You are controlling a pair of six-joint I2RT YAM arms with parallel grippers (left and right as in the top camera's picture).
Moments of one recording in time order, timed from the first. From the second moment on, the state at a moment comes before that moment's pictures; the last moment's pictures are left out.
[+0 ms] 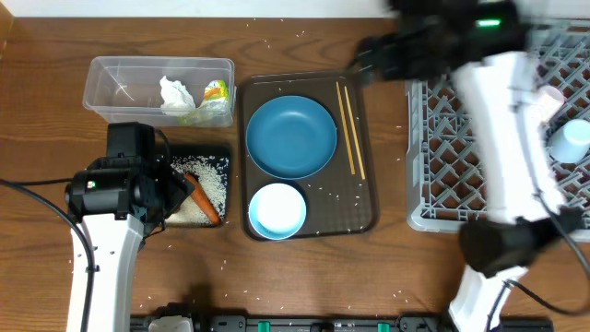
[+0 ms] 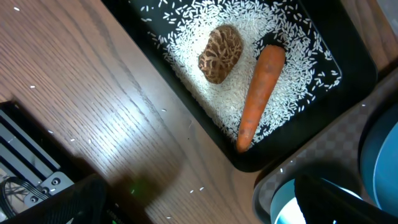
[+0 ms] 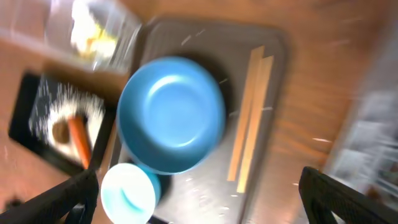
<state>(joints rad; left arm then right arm) 0.07 1.18 1.12 -1.32 -0.14 -0.82 0.33 2.01 2.30 -1.38 -0.29 0.13</state>
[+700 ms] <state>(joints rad) 0.07 1.18 1.12 -1.32 -0.14 -0.82 0.90 2.29 2.28 -1.29 0.01 0.33</state>
